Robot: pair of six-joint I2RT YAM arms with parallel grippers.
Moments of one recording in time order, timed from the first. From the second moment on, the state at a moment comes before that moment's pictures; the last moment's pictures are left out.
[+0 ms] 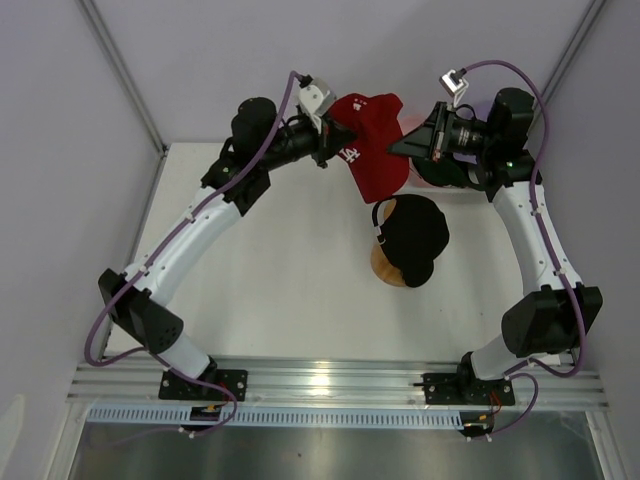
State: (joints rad) left arm -0.58 1.59 1.73 -0.14 0.48 0.07; right arm 0.11 1.55 1.63 -0.08 -1.23 0.78
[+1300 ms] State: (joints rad) left arm -0.75 1.54 1.76 -0.25 -0.17 -0.40; right arm 0.09 1.07 1.10 0.05 -0.67 0.99
